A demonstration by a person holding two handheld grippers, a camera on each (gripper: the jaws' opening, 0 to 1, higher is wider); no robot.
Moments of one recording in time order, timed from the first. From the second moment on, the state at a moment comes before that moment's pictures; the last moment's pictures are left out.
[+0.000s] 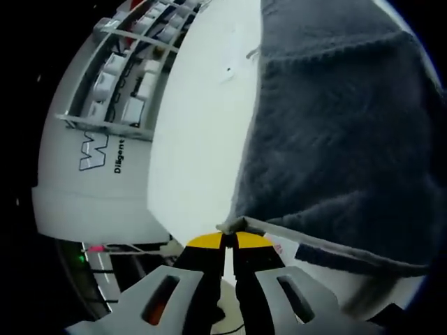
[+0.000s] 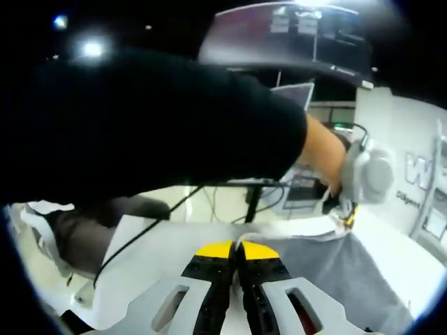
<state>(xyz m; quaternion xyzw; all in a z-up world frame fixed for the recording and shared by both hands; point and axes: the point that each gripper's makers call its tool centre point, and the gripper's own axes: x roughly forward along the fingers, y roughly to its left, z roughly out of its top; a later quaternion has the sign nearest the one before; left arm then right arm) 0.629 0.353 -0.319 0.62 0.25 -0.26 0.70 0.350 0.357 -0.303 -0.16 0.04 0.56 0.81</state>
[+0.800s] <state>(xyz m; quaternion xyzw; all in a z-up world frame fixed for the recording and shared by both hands) 0.610 0.366 -0.342 0.63 0.28 -0.26 0.68 0.327 0.425 -0.356 -0.22 0.04 0.59 0.78</state>
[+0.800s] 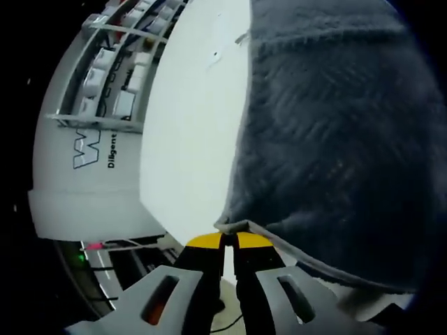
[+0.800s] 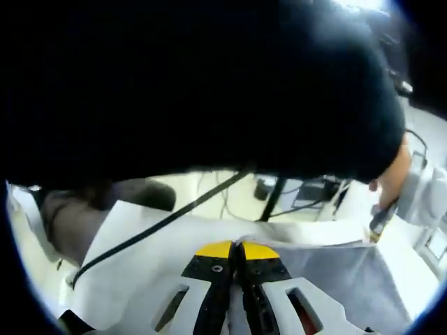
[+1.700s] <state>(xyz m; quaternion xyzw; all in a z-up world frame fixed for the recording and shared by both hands) 0.621 0.432 -0.359 0.66 0.32 -0.15 0.66 0.330 0.441 -0.410 -0.26 0.08 0.60 0.75</state>
